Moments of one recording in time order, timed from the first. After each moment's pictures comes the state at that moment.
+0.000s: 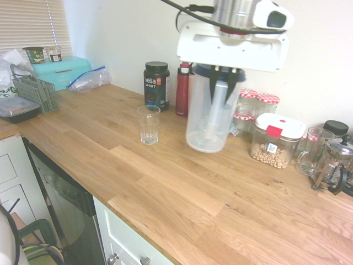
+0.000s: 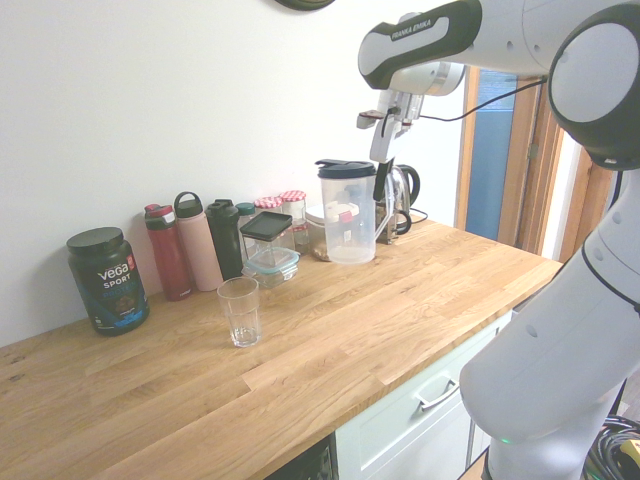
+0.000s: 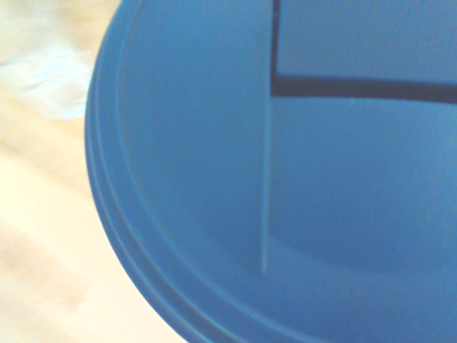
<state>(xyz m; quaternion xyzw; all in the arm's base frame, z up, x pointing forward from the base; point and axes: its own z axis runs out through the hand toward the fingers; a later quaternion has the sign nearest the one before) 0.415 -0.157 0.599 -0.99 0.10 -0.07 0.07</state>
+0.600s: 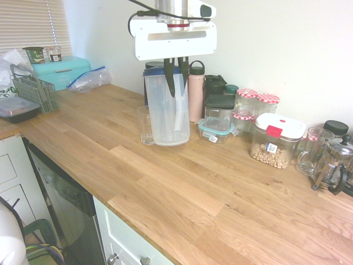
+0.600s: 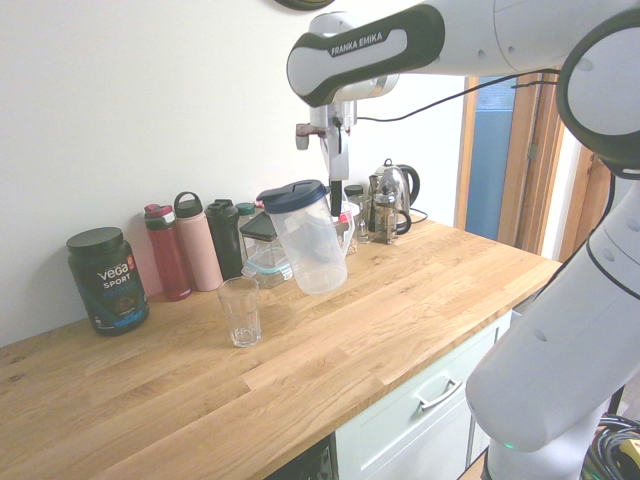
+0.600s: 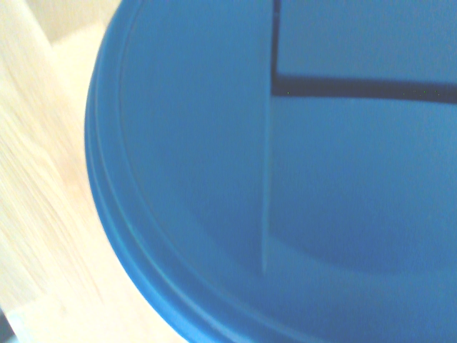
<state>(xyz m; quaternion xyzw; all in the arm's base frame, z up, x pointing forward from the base) 0.440 -0.014 0.577 -0.99 -0.13 -0.04 -0.07</state>
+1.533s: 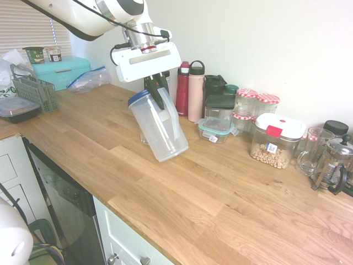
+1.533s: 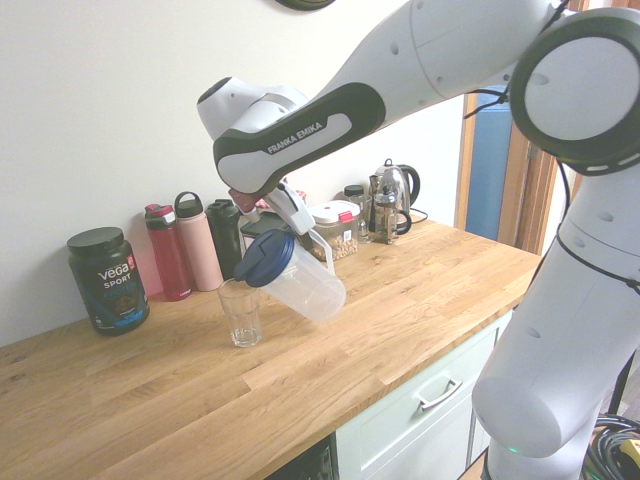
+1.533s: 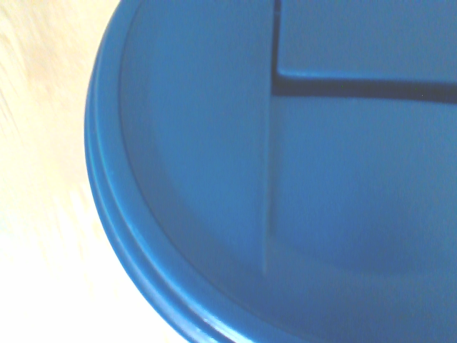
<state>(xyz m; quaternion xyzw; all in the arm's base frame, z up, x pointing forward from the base) 0.479 0.090 0.515 -0.93 -0.27 0.05 -0.25</state>
